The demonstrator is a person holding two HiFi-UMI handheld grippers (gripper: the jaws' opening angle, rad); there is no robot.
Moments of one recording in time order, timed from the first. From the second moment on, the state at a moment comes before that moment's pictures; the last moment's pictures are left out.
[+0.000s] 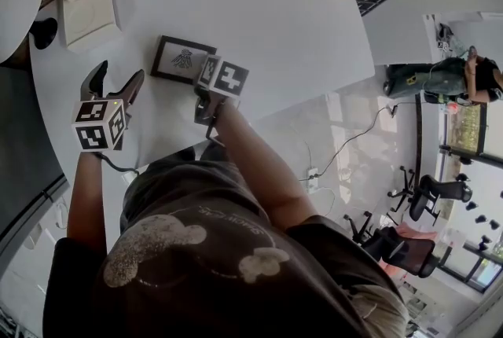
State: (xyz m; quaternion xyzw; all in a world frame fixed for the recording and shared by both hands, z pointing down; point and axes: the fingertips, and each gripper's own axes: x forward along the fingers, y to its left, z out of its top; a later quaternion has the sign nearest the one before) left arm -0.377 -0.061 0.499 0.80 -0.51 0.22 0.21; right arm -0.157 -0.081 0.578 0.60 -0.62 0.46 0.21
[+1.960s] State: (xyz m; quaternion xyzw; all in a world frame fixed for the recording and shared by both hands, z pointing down) left arm -0.230 -0.183 0.393 0.85 -0.47 0.16 0.15; right arm -0.101 -0.230 0.367 0.39 -0.91 0.08 0.12
